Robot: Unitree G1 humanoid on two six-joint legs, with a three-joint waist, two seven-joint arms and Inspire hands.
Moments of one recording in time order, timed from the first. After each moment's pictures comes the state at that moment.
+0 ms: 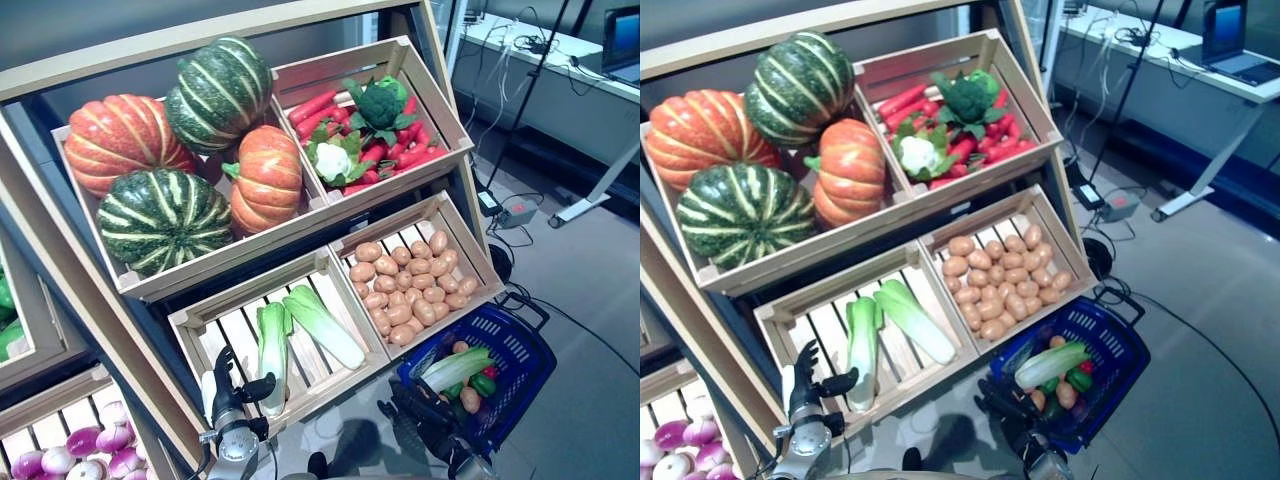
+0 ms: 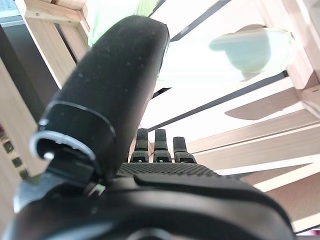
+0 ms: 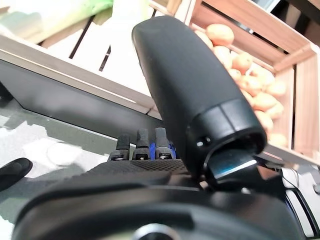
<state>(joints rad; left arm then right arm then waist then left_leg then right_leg) -0.02 0.21 -0.23 0.96 -0.21 -0.40 0.58 0.05 -0.18 0.24 0.95 1.07 -0.14 0.21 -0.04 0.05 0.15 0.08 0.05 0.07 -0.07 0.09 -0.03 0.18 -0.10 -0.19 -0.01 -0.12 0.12</state>
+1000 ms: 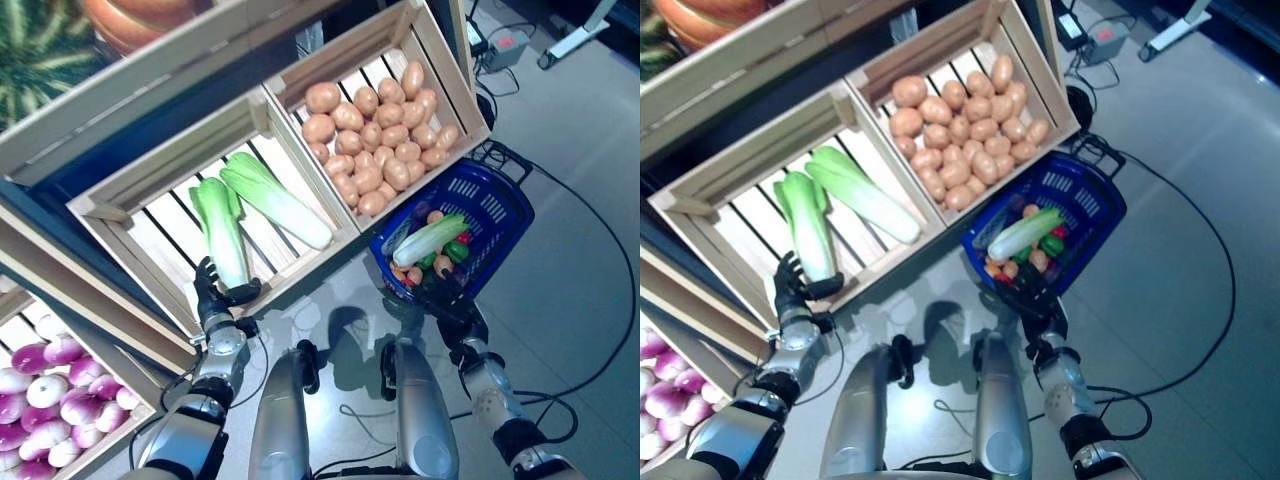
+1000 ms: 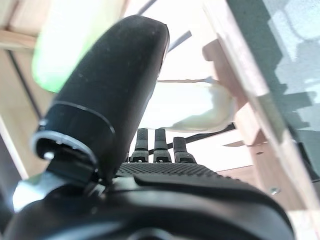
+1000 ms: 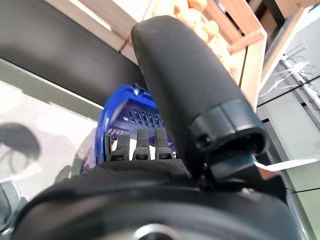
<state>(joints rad) -0.52 0.33 -0.16 1.08 -0.51 -0.33 0.53 -0.23 -0.30 0.24 0.70 1.03 -0.28 0.08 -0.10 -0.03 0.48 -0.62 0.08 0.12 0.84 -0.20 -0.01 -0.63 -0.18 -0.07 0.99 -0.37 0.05</state>
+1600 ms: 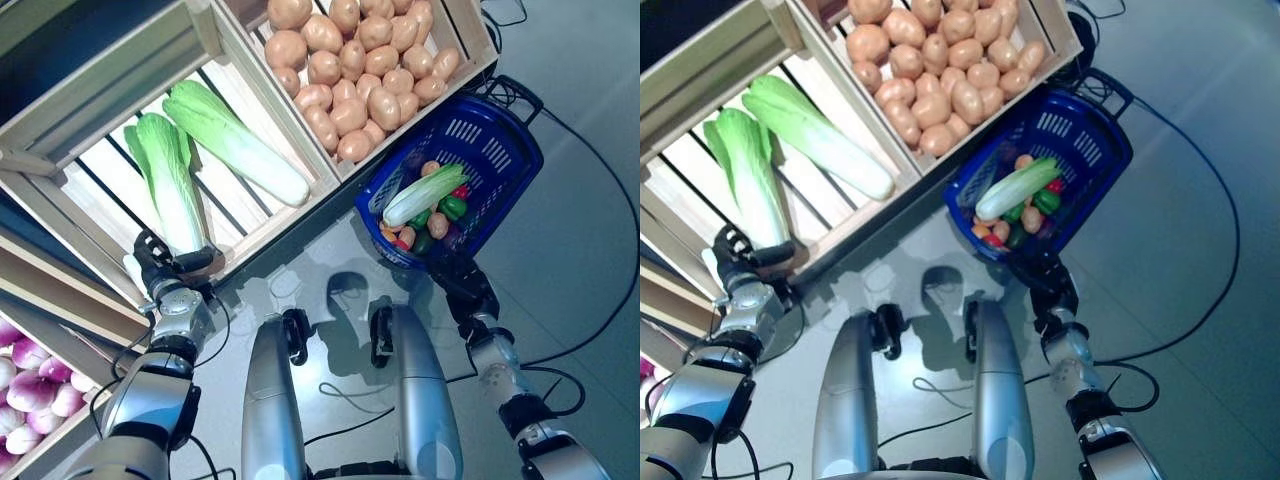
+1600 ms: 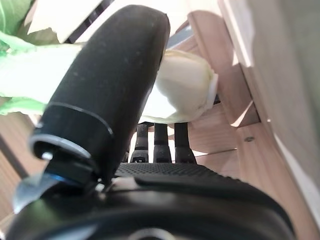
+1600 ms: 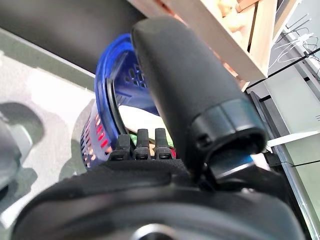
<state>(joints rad) -0.74 0.50 -0.15 1.19 -0.57 -0.19 0.57 -0.34 -0.38 0.24 0.70 1.11 -0.28 0.06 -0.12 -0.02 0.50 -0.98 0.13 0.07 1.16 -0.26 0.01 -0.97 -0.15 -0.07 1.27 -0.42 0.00</state>
